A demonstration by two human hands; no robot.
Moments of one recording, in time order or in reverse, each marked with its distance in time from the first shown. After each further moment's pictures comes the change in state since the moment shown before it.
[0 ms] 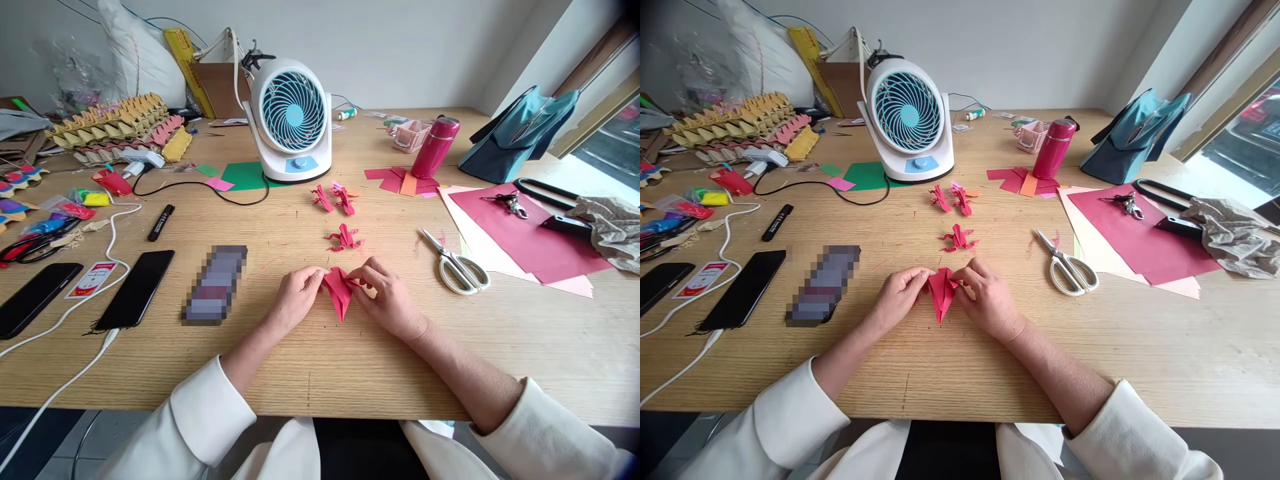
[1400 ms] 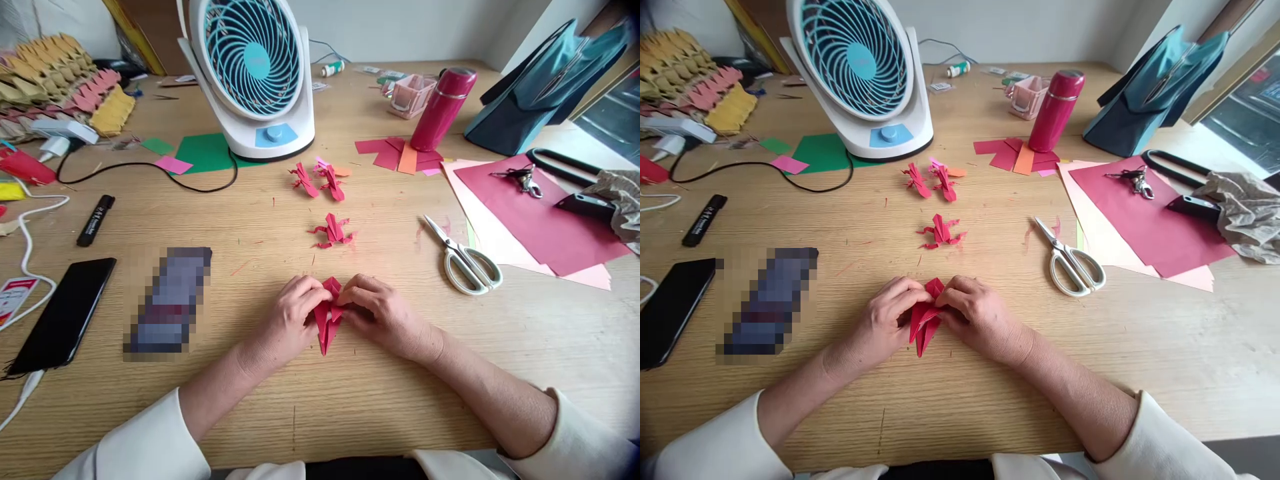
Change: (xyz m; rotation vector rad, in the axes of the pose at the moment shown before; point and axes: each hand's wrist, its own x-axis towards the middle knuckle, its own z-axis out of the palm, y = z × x) left_hand -0.005 -0.009 0.008 0.471 -0.220 0.485; right_hand -0.004 0.010 -0.005 0.149 -0.278 0.006
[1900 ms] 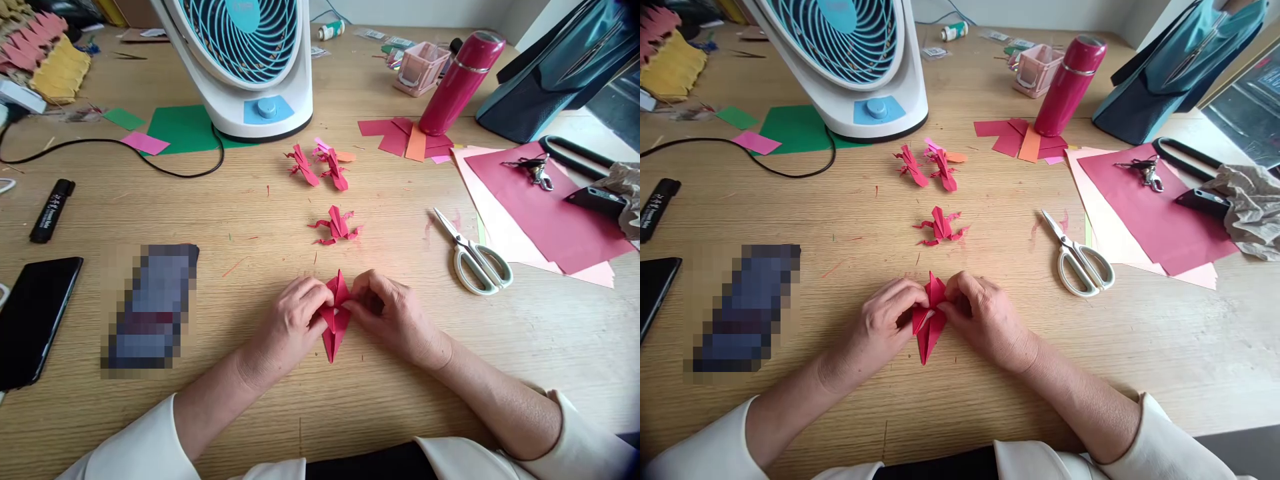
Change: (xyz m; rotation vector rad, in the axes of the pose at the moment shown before) left_hand 0.002 -0.004 0.001 -0.026 -0.002 -0.050; right_hand 0.000 -0.005 0.007 0.025 0.149 0.253
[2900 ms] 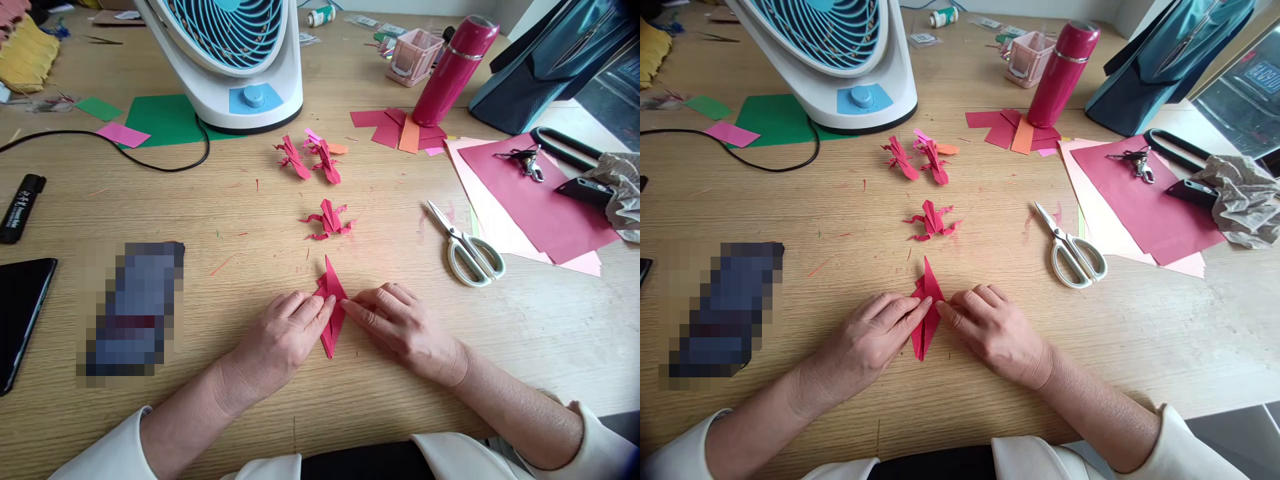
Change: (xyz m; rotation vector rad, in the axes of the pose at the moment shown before) left_hand -0.015 0.007 -0.013 0.500 -0.163 0.374; right_hand -0.024 0.005 -0.023 -0.404 -0.163 -0.420
